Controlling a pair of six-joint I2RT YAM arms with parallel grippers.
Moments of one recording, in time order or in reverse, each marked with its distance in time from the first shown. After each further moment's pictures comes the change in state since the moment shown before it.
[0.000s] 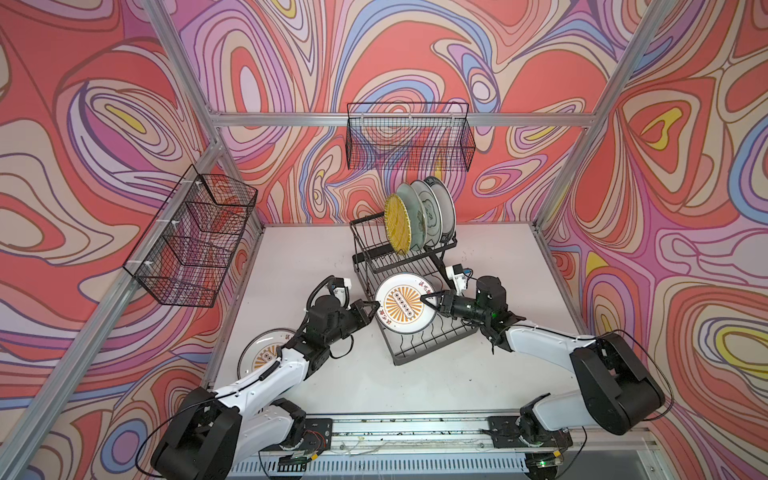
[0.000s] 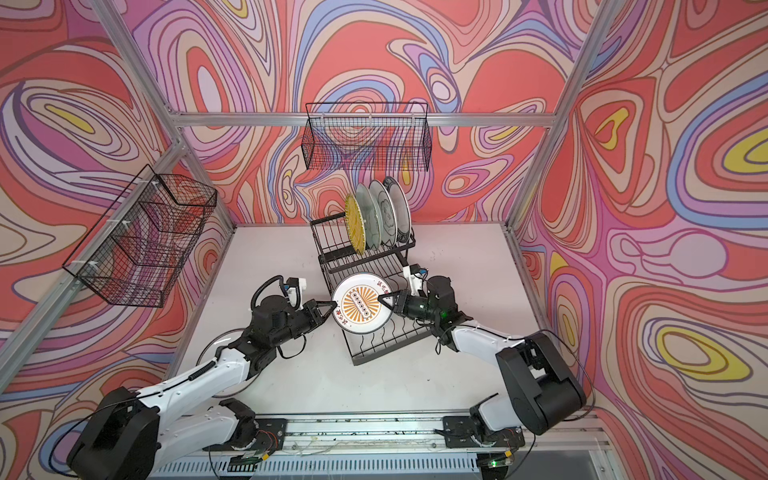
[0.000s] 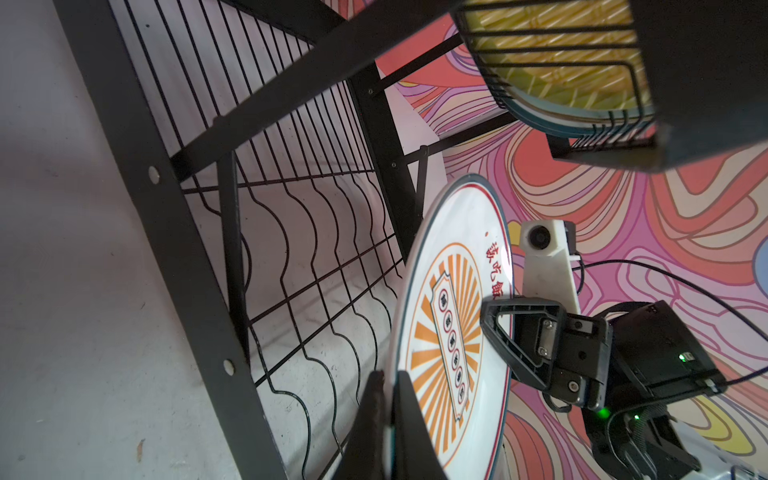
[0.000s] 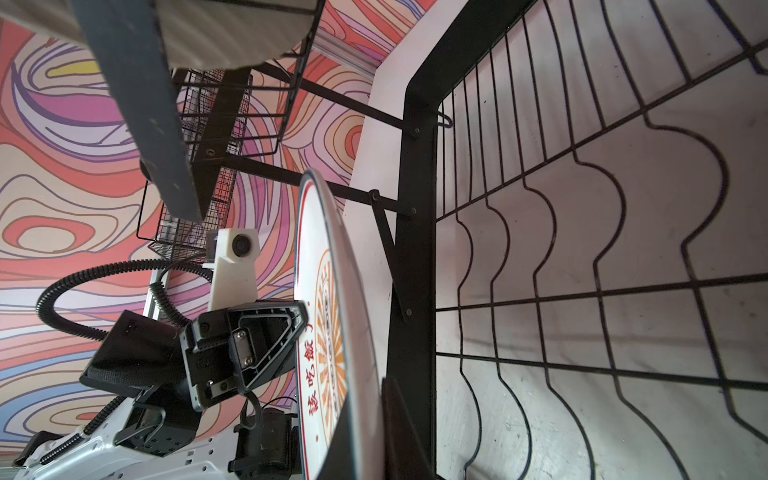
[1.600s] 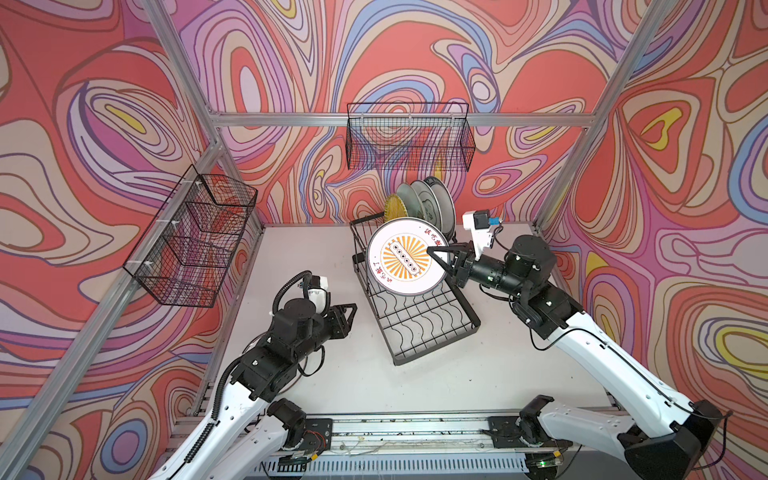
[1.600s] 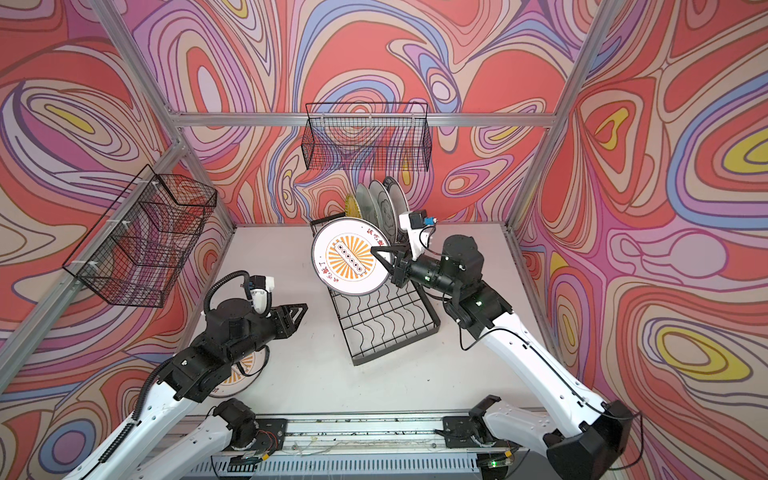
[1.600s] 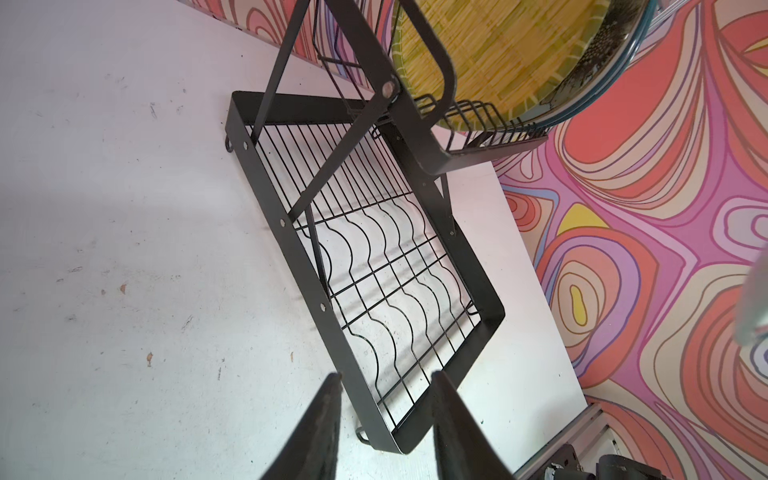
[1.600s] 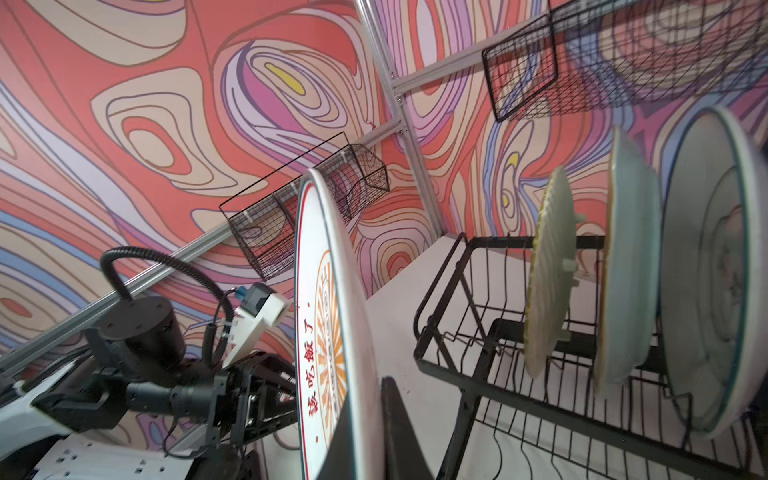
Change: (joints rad) left arm -0.052 -0.444 0.290 -0.824 -0.267 0.305; right arm 0.139 -0.284 0.600 -0.597 0.254 -0.592
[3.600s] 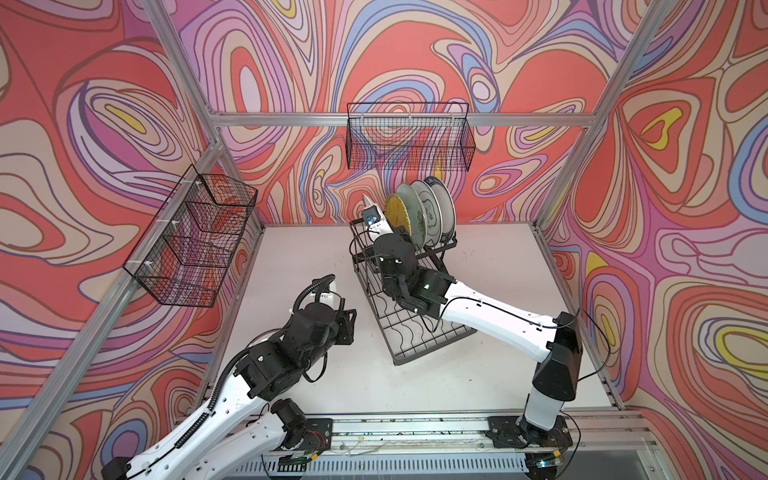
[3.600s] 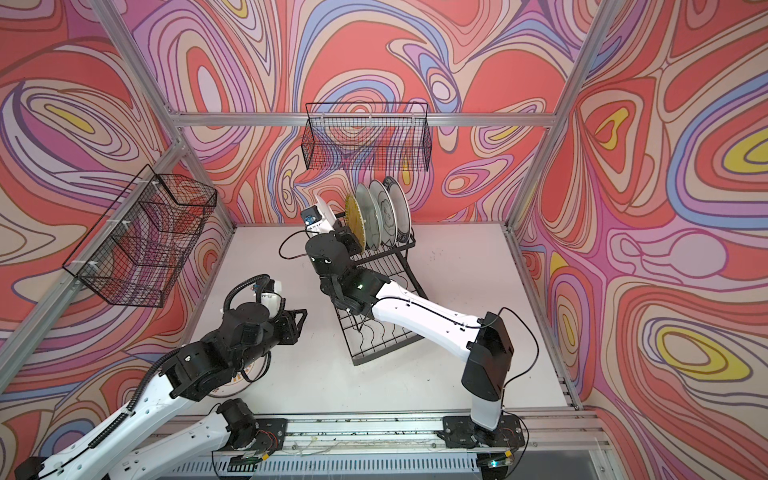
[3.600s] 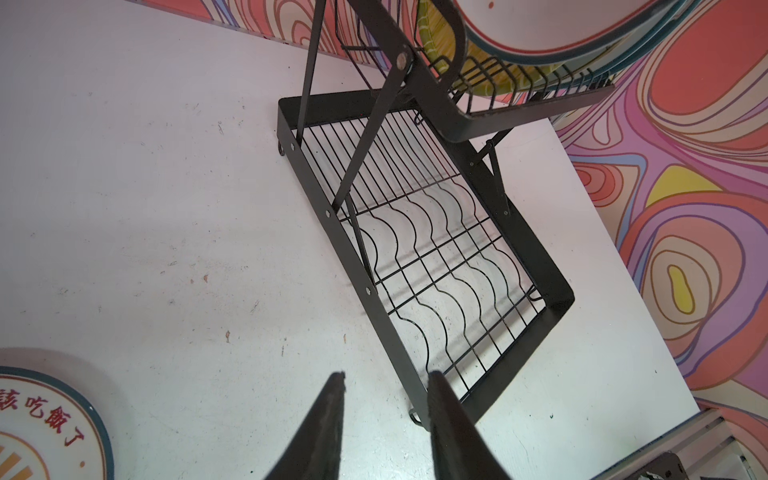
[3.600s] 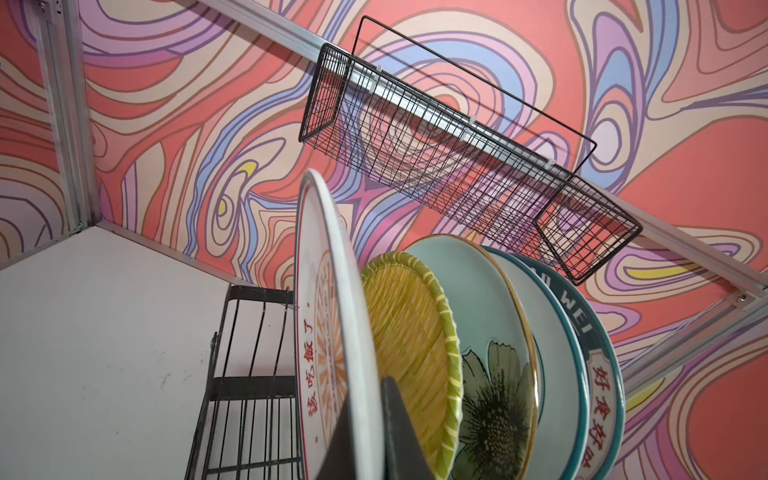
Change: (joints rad) left arm -0.216 0.063 0.089 -0.151 -0.309 0.028; right arm 0.447 0.658 0.557 -0.009 1.356 -0.634
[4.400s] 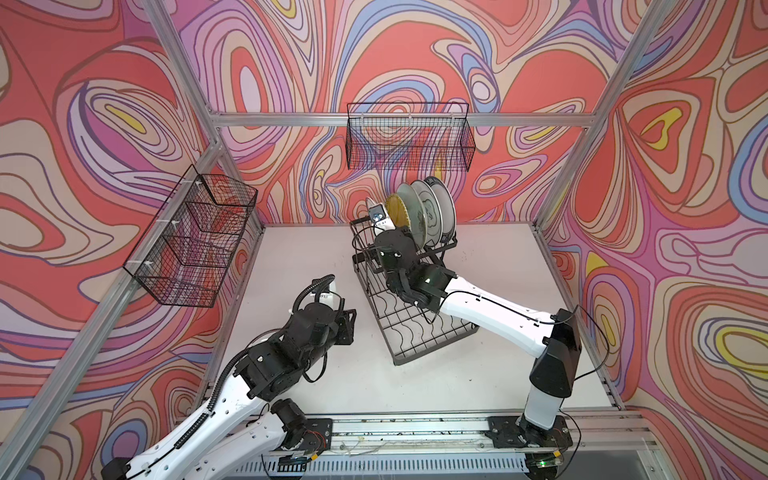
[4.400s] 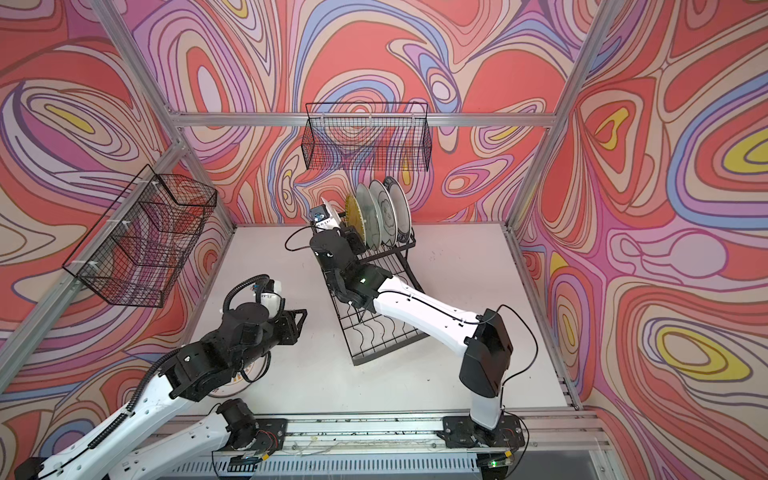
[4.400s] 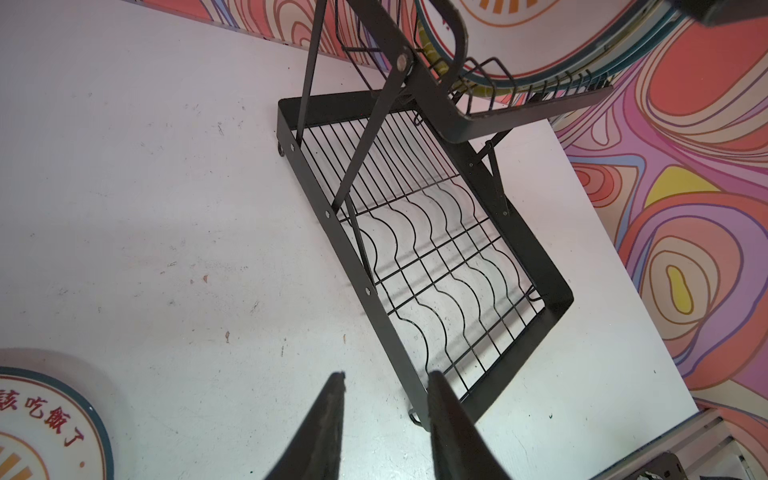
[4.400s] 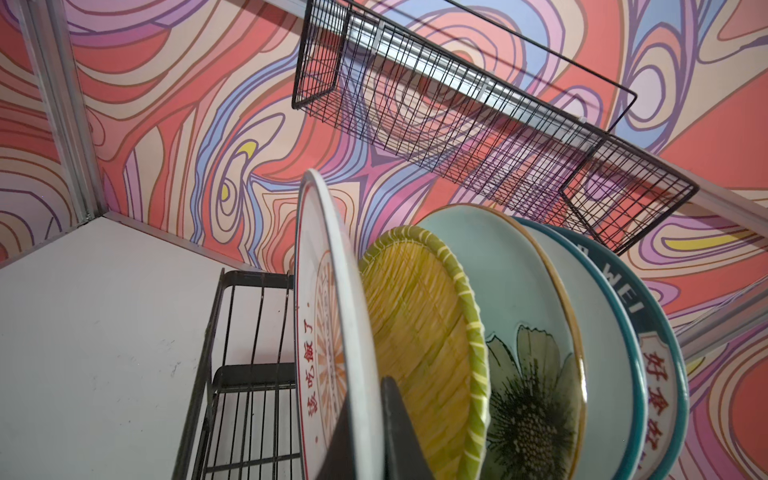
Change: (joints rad) left arm 0.000 -0.001 0.000 0.000 0.000 0.000; right arm -0.044 0.026 0.009 -0.080 -0.060 0.113
